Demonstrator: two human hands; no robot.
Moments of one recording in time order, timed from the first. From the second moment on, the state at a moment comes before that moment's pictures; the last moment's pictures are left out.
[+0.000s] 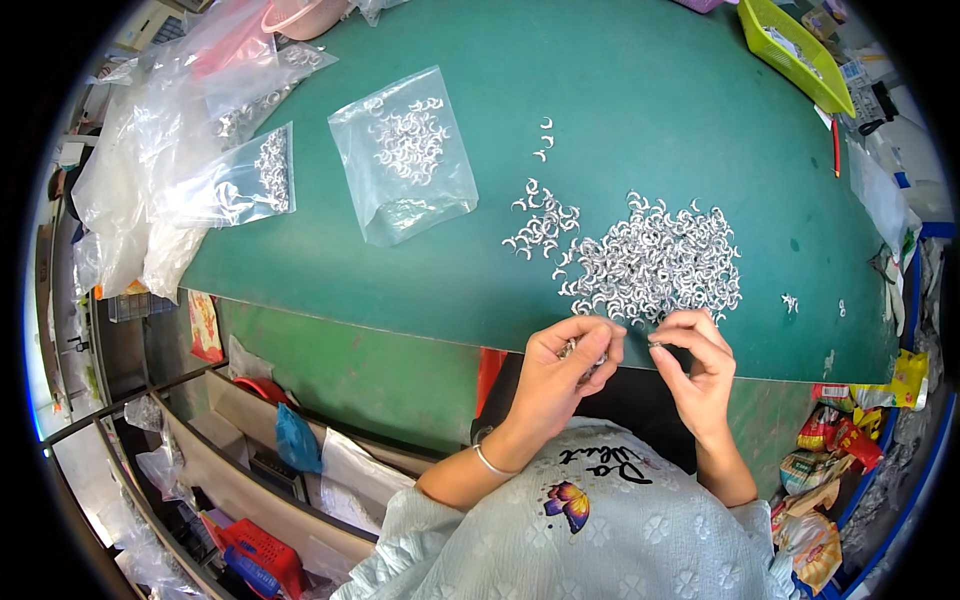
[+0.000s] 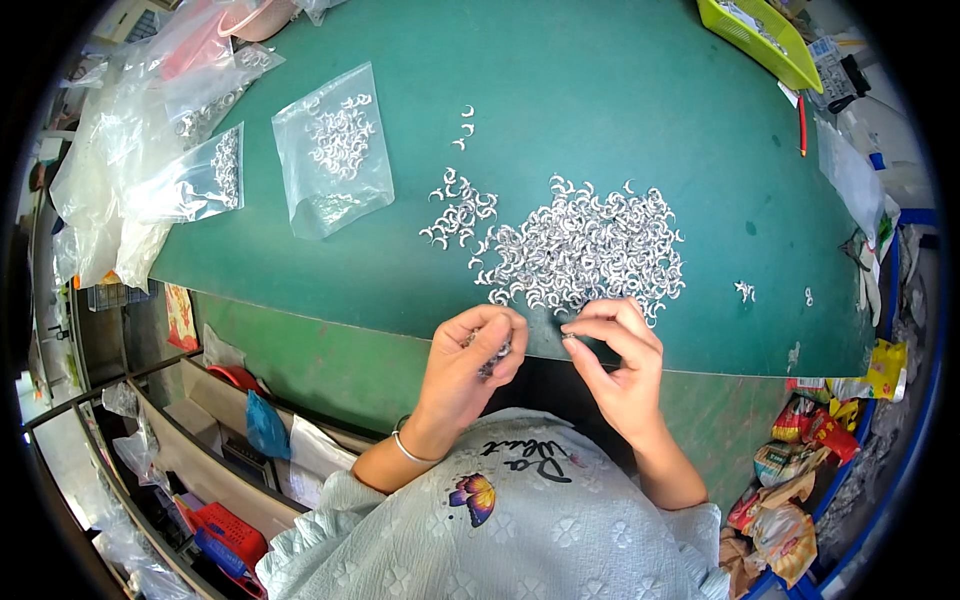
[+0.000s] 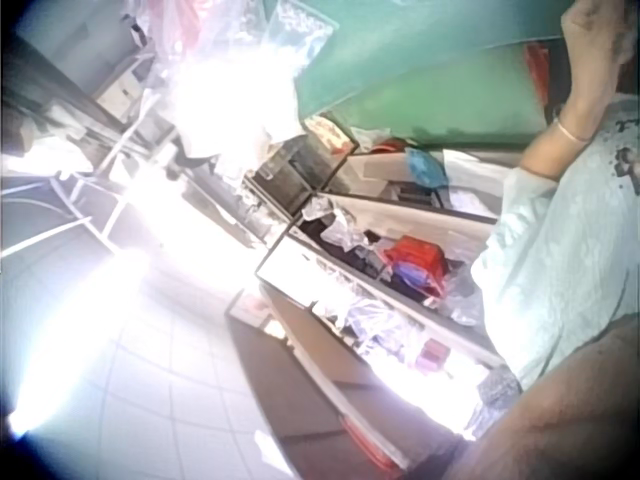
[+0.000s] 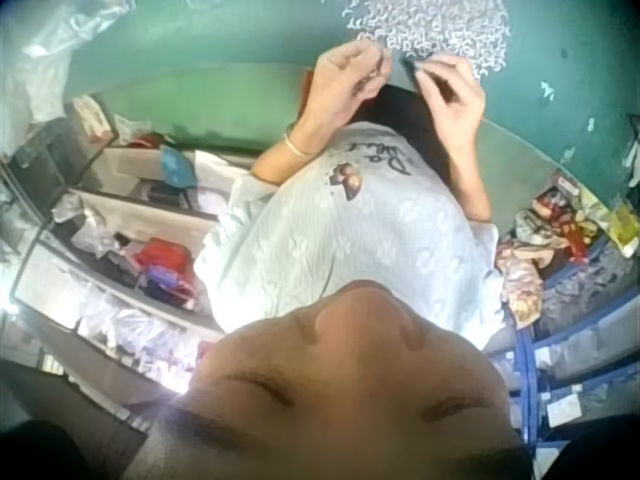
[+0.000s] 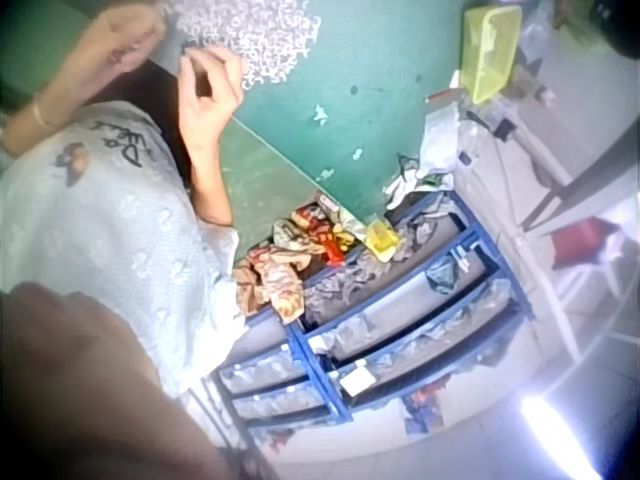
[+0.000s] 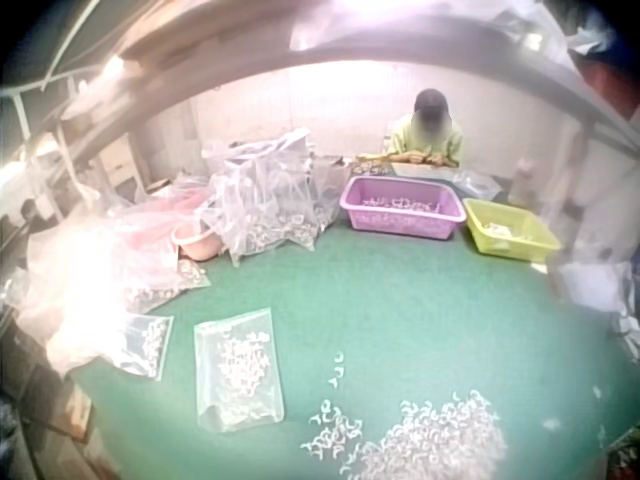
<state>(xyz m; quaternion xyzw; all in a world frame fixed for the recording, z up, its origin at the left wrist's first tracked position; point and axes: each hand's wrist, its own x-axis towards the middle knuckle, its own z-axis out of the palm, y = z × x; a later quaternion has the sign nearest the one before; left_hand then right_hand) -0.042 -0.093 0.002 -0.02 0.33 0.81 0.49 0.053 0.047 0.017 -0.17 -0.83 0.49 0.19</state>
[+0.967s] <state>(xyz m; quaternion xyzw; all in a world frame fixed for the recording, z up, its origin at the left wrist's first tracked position) -0.043 -0.092 0.012 0.19 0.56 0.72 0.36 0.038 0.035 0.031 -0.08 -0.84 0.48 0.22</state>
